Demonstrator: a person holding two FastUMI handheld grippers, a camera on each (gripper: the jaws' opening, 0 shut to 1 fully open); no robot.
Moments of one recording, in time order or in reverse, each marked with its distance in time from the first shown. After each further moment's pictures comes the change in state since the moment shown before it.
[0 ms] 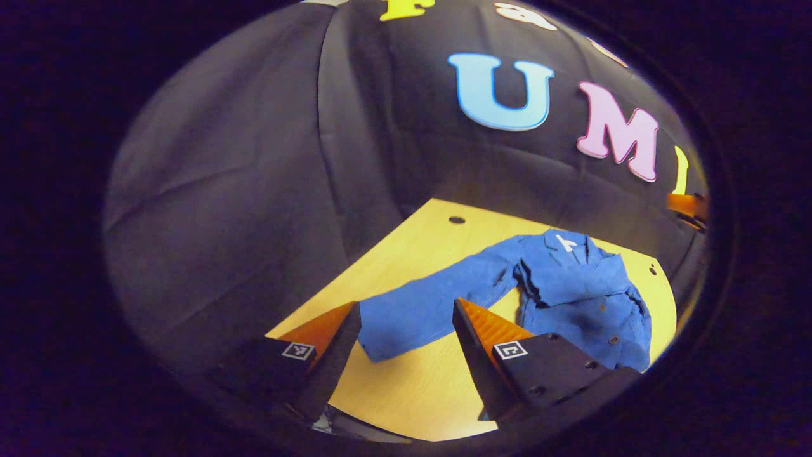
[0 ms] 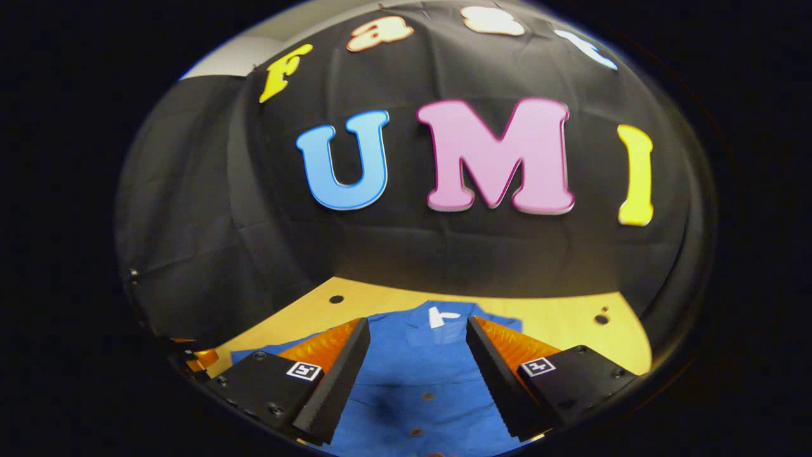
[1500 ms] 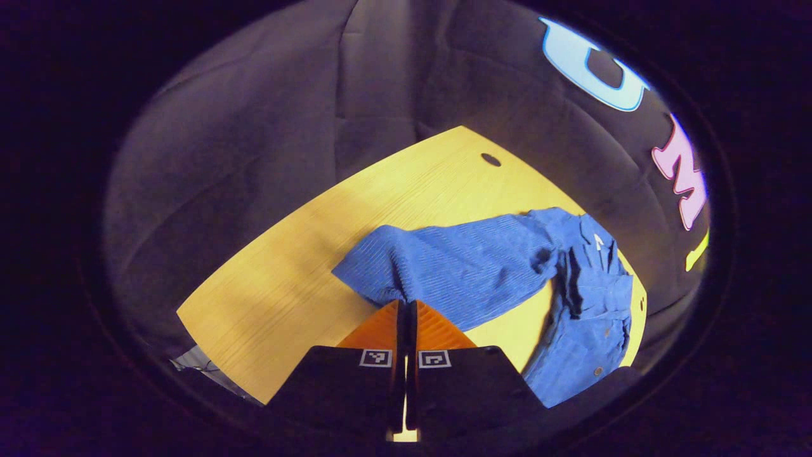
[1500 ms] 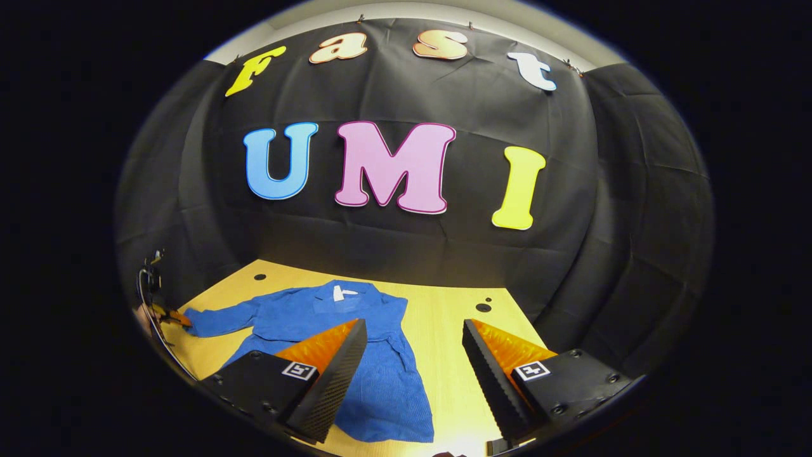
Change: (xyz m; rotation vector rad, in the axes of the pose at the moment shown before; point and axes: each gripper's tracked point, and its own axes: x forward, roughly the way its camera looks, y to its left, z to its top) left arm 0.061 -0.055 0.064 -0.204 0.242 -0.214; right arm -0.147 -0.119 -0.033 -0.013 0.058 -0.312
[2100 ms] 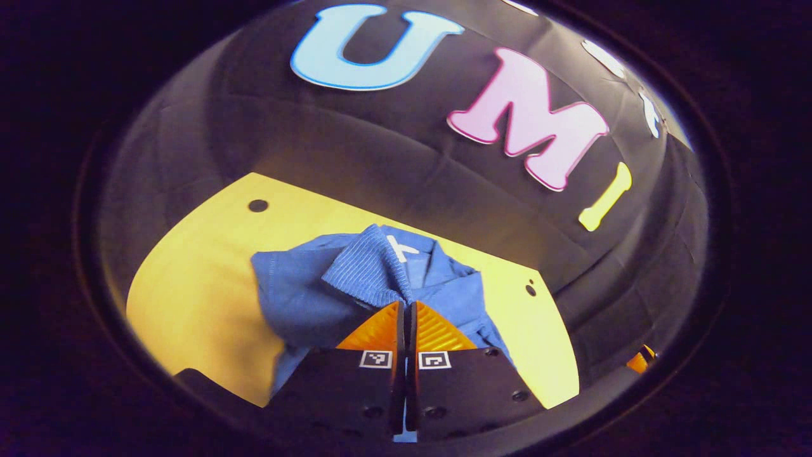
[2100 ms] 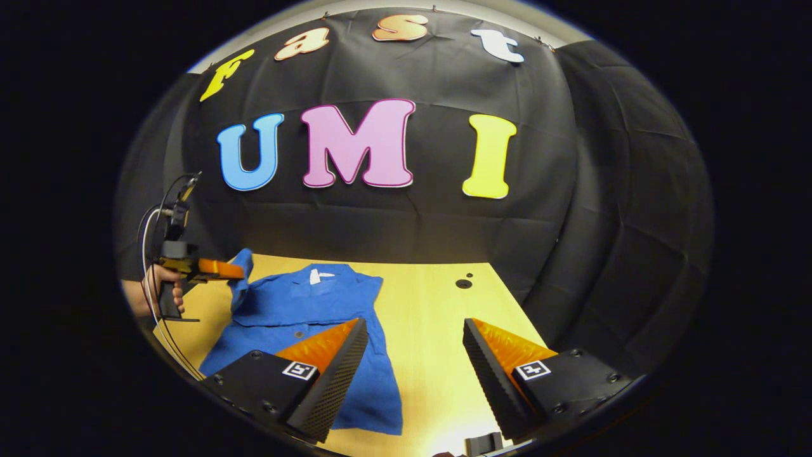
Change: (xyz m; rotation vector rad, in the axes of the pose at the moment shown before) left arm -0.020 -0.373 -0.020 0.363 -0.065 -0.456; right arm 0.008 -0.081 -0.047 0.078 0.081 -0.046
